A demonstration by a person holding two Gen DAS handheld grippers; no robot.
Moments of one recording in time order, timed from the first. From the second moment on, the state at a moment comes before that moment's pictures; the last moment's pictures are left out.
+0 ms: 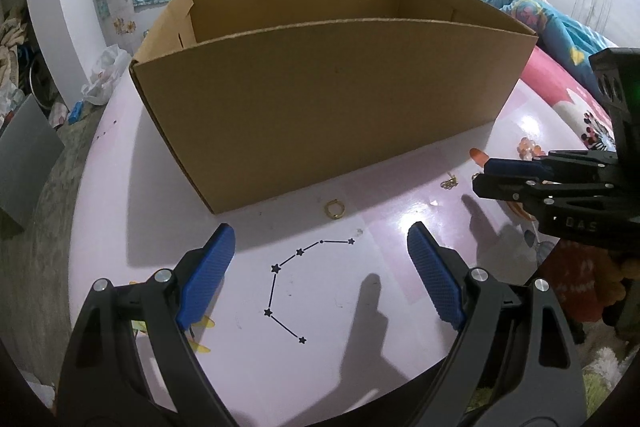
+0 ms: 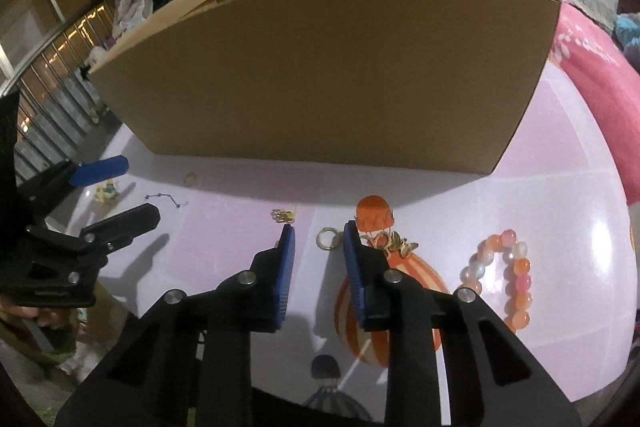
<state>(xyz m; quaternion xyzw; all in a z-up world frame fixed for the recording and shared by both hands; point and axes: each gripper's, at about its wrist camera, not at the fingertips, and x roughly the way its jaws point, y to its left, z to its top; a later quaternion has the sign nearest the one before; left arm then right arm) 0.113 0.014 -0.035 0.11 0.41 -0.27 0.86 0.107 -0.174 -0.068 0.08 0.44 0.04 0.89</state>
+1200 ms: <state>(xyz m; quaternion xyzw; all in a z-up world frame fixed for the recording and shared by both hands) 0.130 -0.010 -0.051 0.15 0.41 -0.30 0.85 0.097 -0.165 -0.071 0.05 0.44 0.03 0.90</state>
